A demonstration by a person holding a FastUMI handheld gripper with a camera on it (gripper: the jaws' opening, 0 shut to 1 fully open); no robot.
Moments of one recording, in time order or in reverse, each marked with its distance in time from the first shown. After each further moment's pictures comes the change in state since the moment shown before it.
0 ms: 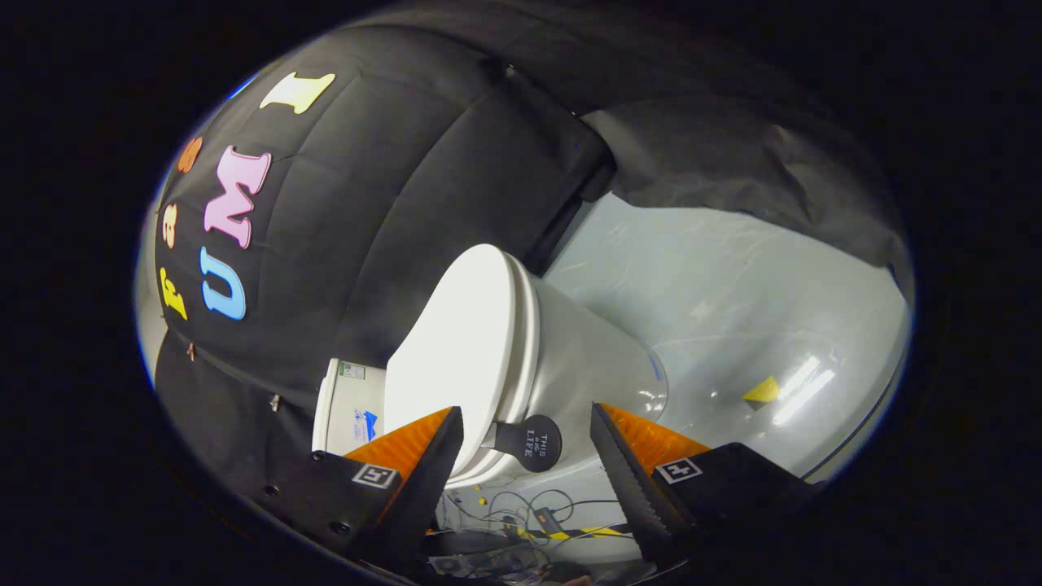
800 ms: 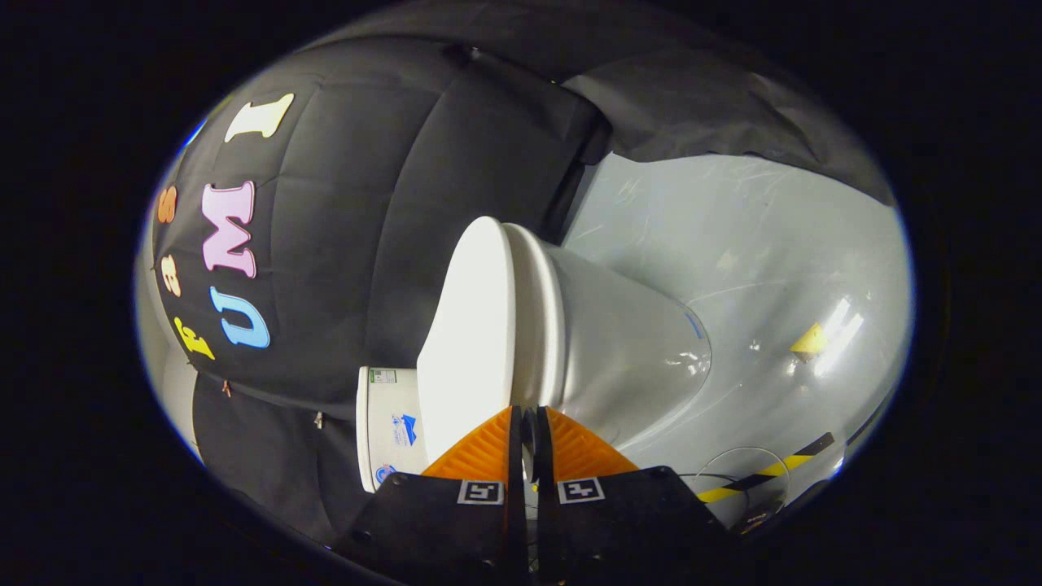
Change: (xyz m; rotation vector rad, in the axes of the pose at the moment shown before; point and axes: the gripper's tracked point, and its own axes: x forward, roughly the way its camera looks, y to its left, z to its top) arm 0.006 0.032 -0.017 0.097 0.084 0.068
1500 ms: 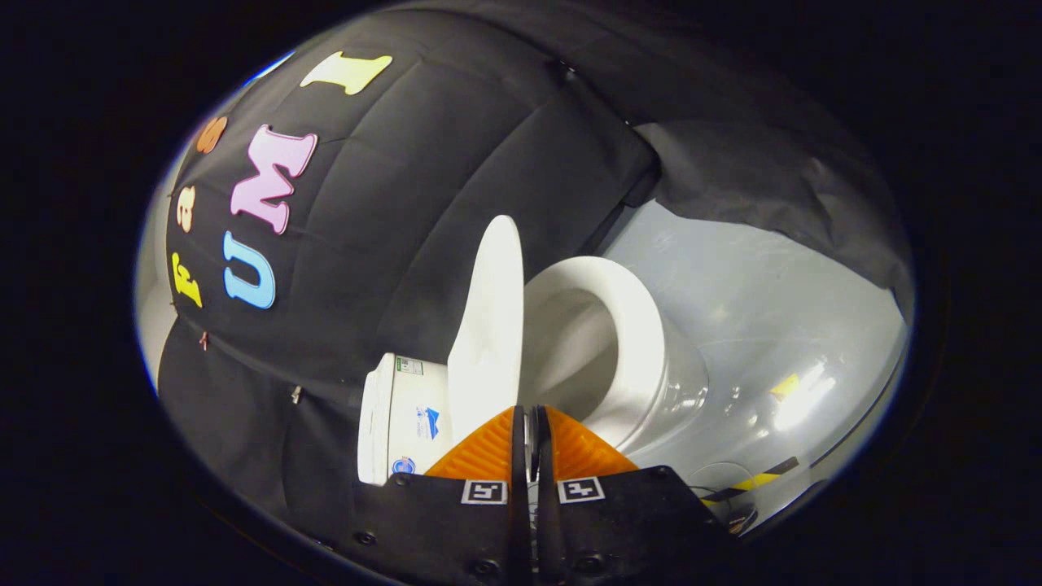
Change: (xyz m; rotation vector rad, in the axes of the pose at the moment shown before) arm -0.046 0.121 -0.008 -0.223 -0.084 -0.054
